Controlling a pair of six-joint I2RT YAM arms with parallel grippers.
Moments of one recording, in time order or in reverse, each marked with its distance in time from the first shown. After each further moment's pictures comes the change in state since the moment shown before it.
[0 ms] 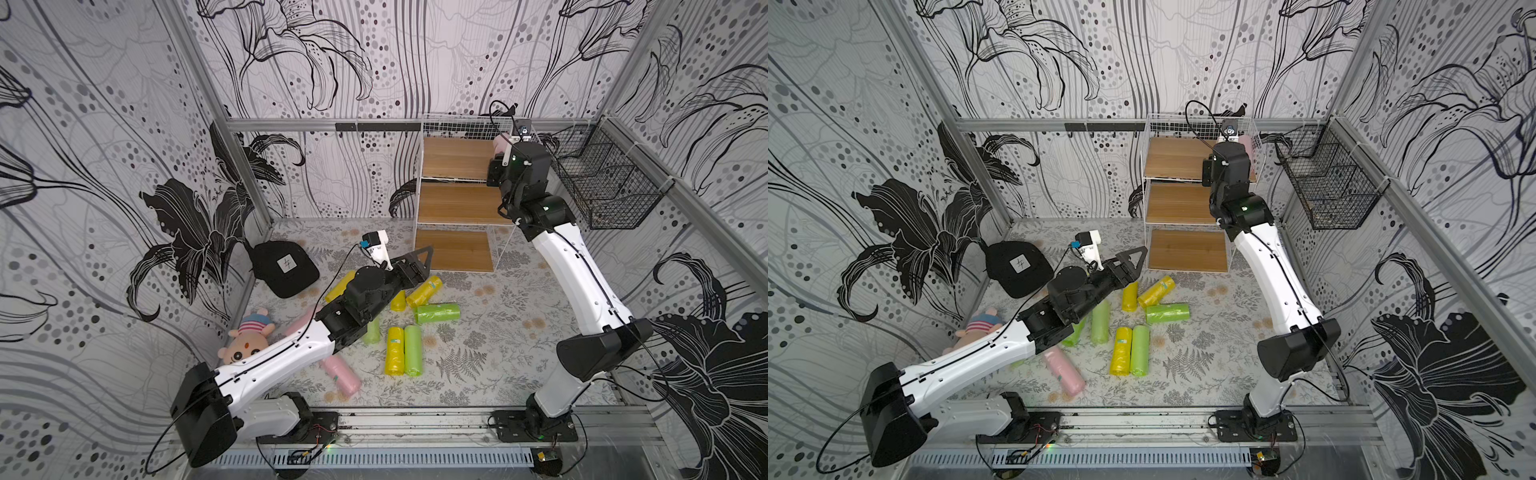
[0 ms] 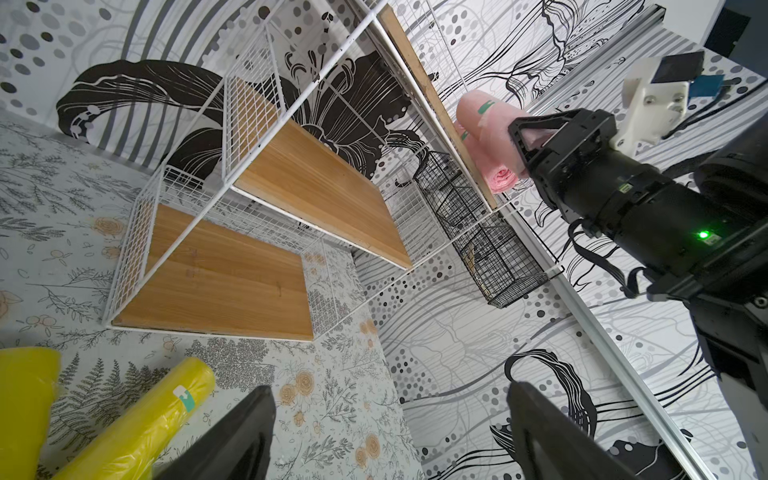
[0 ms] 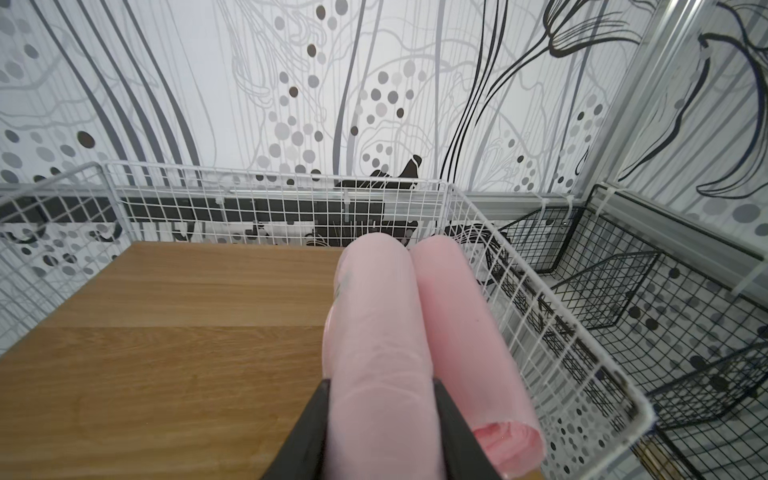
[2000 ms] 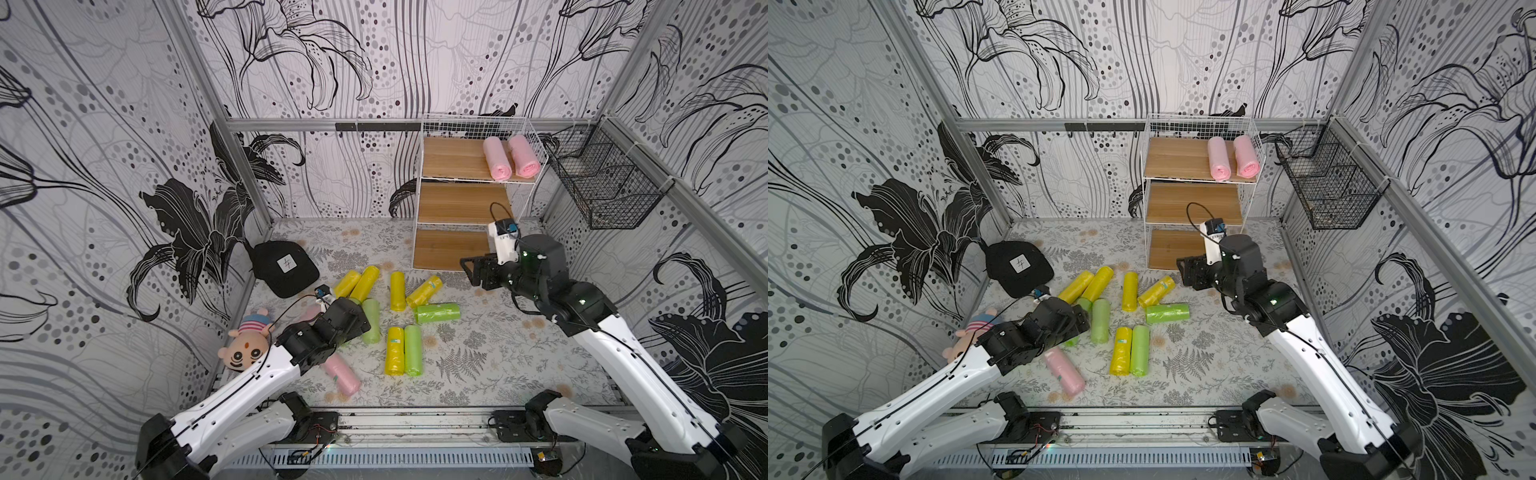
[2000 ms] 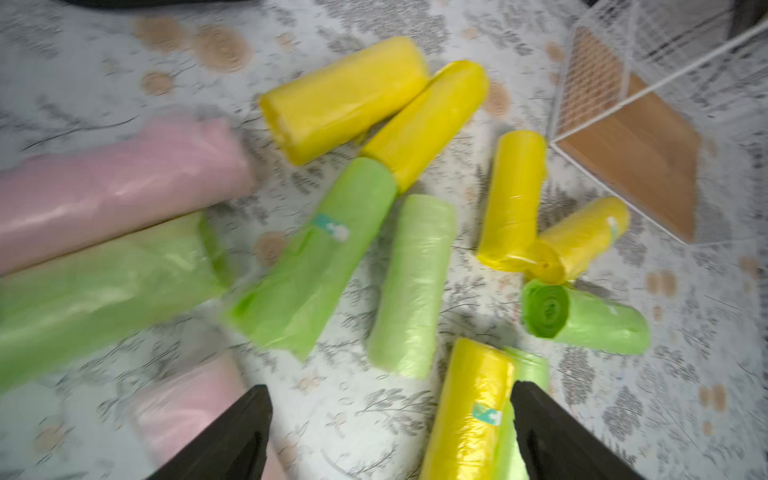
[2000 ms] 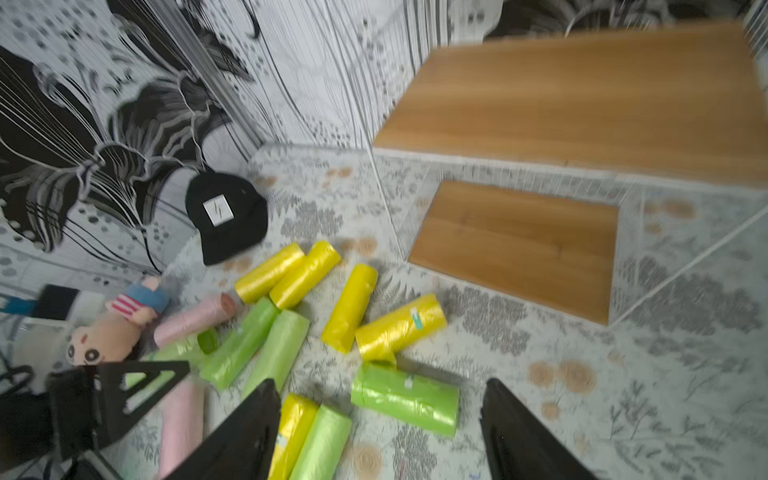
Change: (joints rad) left arm 0.117 -0.304 -0.193 -1.095 -0.155 -0.181; right arm 0.171 -0.666 -0.888 -0.211 -0.591 0.312
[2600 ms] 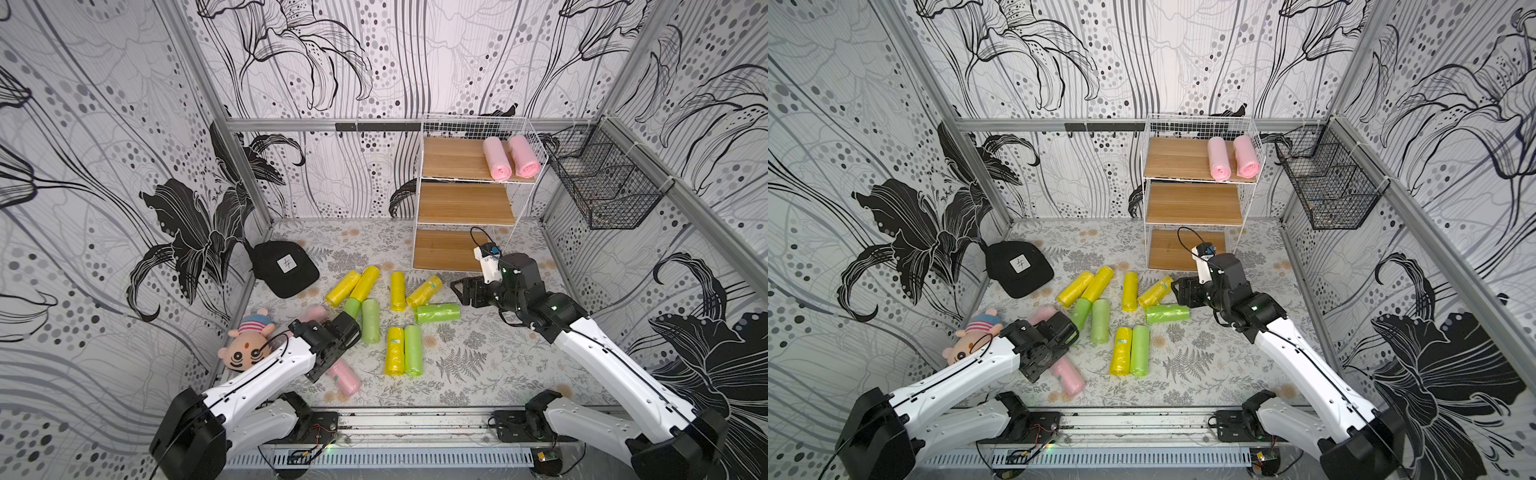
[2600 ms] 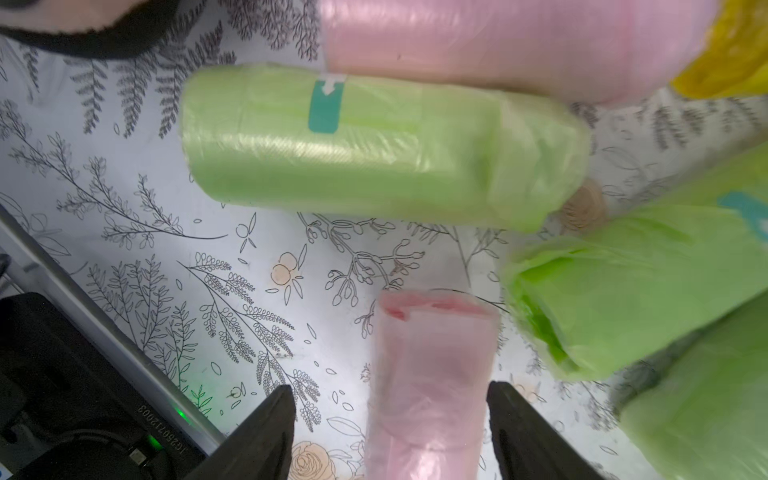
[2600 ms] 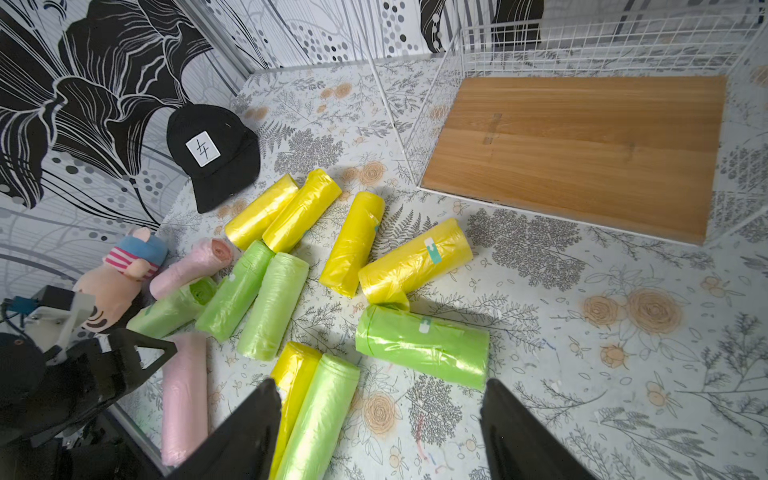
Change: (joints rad) left arm 0.078 0.156 -0.143 -0.204 0.029 -0.409; right arm 0.000 -0.004 -0.187 0.118 -0.083 0.060
